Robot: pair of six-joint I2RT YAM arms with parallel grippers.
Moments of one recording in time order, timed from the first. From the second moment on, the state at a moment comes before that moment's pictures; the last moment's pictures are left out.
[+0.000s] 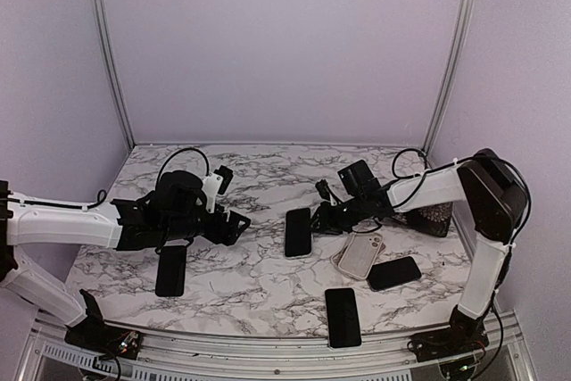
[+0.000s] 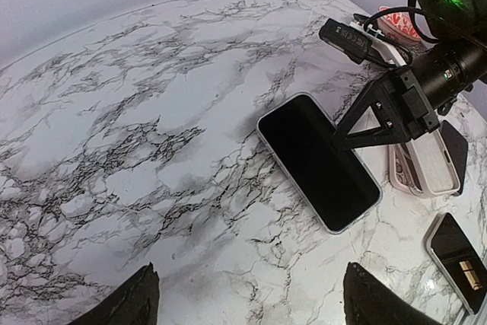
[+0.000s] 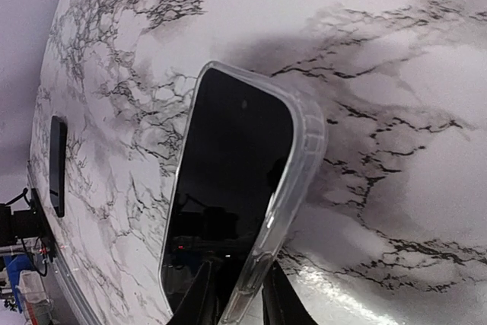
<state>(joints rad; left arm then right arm) -0.88 1.37 0.75 0.06 -0.13 -0.27 0.60 1.87 1.05 -0.06 -0.46 0.52</state>
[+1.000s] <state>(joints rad) -0.82 1.35 0.73 -0.48 -0.45 -0.70 0.72 1.65 1.21 -0.42 0.28 0.30</state>
